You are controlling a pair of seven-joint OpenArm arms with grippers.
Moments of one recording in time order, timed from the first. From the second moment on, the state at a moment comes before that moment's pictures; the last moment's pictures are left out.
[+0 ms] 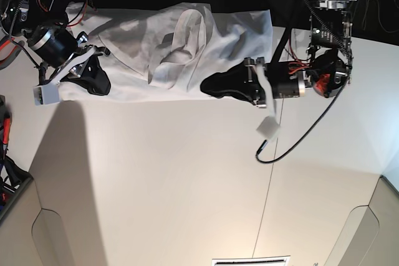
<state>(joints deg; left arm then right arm) 5.4 -9.4 -8.6 85.3 -75.6 -38.8 78.0 -20.2 1.8 24.2 110.1 43.6 30.2 -58.6</state>
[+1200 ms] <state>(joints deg) 9.6 -4.4 9.8 85.3 -49.2 -38.7 58.1 -20.2 1.8 24.2 110.1 43.8 30.3 -57.6</state>
